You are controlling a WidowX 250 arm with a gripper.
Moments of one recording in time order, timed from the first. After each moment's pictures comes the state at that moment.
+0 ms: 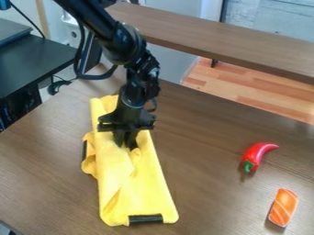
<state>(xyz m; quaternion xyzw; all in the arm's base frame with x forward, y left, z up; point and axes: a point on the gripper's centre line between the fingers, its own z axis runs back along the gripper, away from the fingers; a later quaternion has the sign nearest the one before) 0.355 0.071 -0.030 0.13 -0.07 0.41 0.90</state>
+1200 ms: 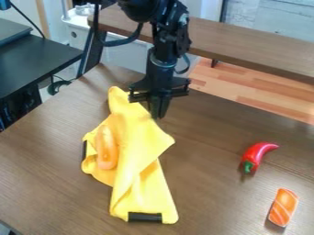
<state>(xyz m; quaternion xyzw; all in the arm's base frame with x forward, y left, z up) 0.389 0.019 0.037 0.04 -0.08 0.42 0.90</state>
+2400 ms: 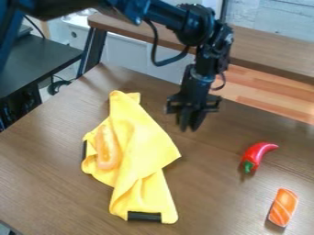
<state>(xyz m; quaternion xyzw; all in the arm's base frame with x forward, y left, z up) 0.417 -0.023 0.005 0.08 -0.02 0.41 0.91</state>
